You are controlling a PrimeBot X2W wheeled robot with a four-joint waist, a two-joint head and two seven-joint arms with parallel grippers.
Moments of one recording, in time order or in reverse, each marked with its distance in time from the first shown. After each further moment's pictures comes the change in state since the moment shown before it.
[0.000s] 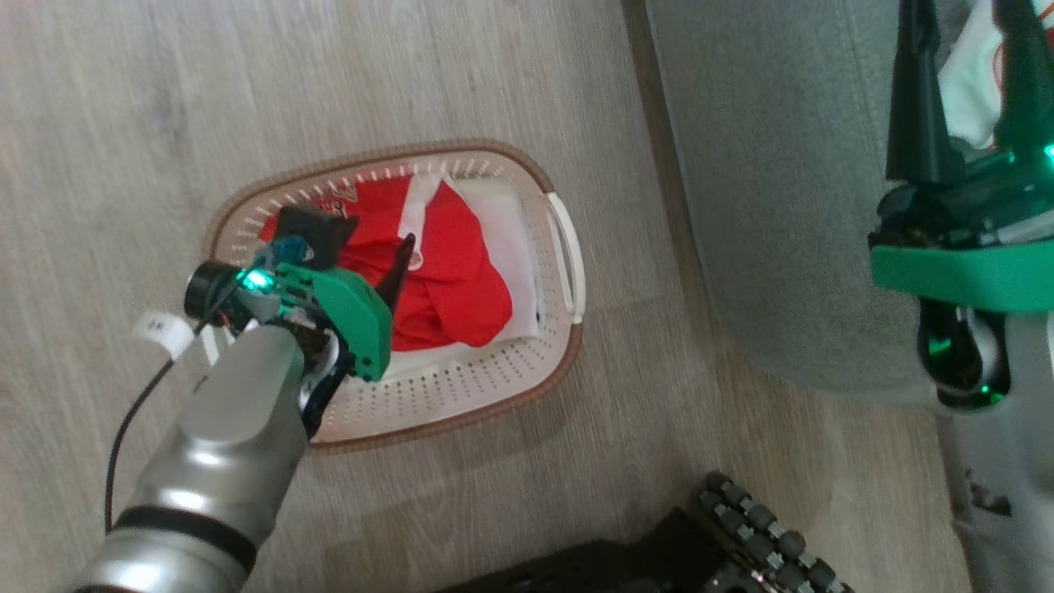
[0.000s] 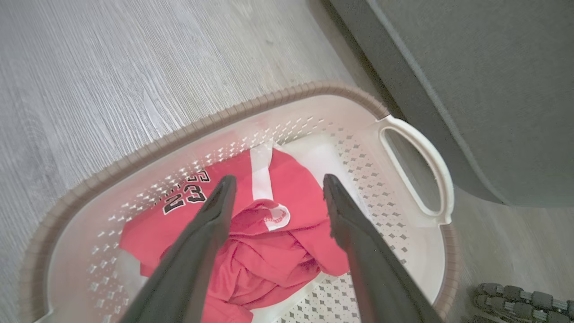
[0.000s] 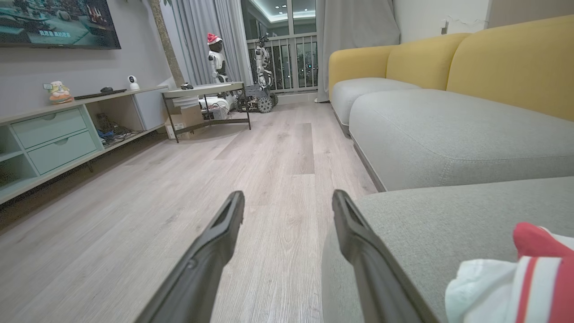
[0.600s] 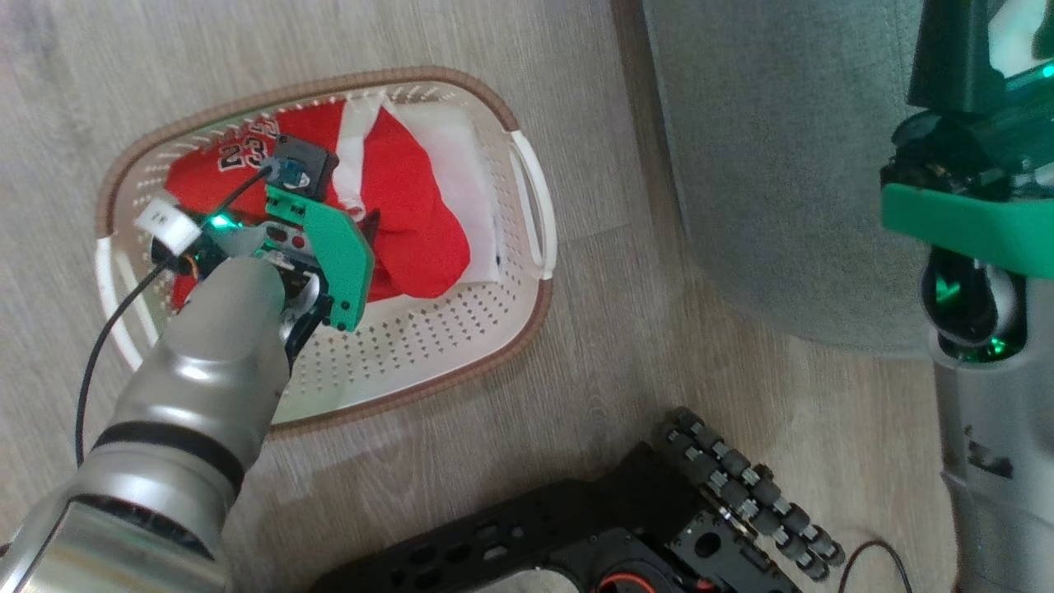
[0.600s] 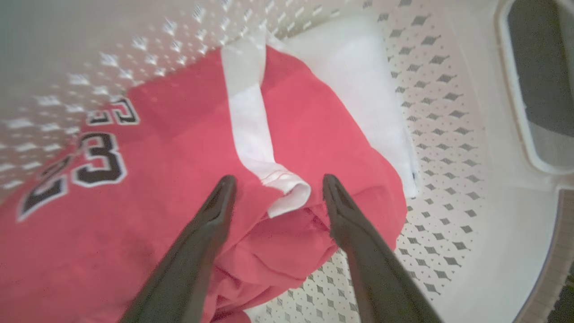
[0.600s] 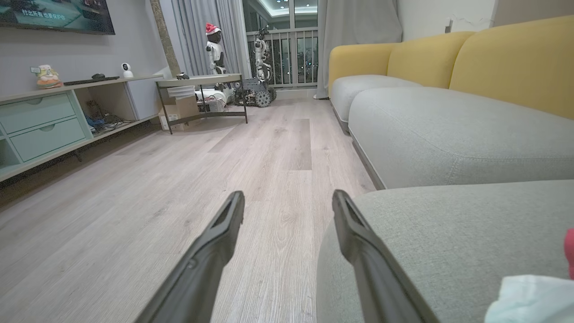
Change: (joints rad) left arm -0.227 -0.018 -0.118 0.274 -0.043 0.000 0.128; right arm -0.124 0.044 0.007 -0.063 -0.016 0.000 0.000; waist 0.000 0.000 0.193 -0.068
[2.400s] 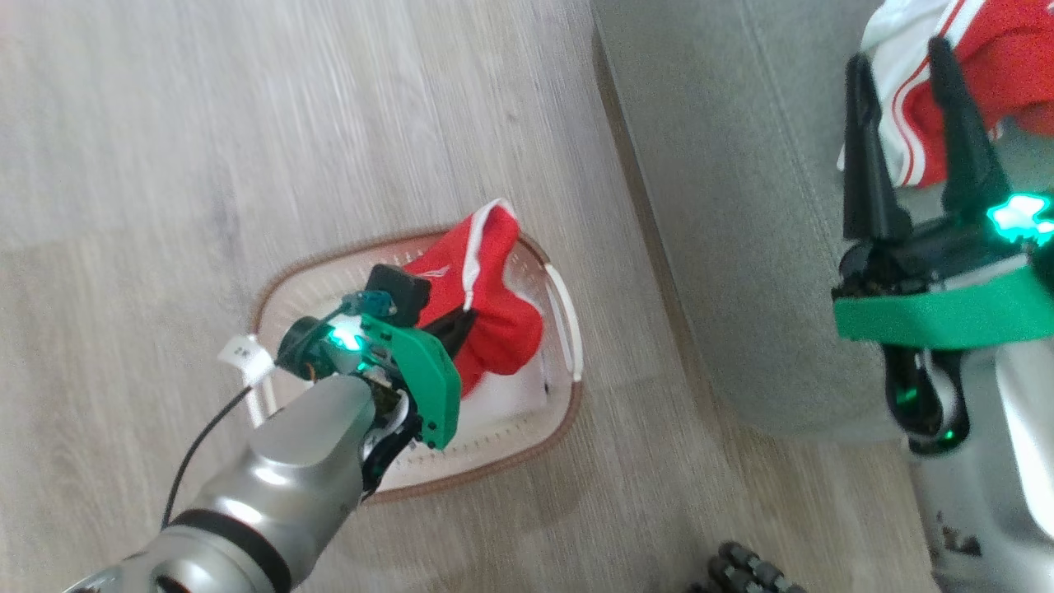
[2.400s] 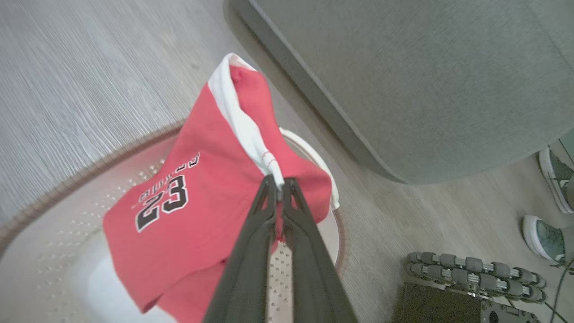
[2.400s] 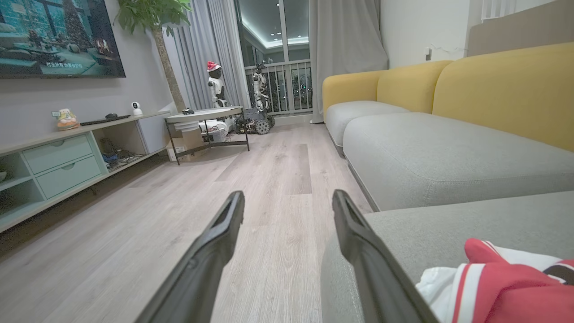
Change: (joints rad) left arm 0.163 0.005 -0.441 -0.178 -0.460 0.000 -0.165; right arm 0.198 -0.020 0.007 0.119 -0.008 0.000 0.000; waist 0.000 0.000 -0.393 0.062
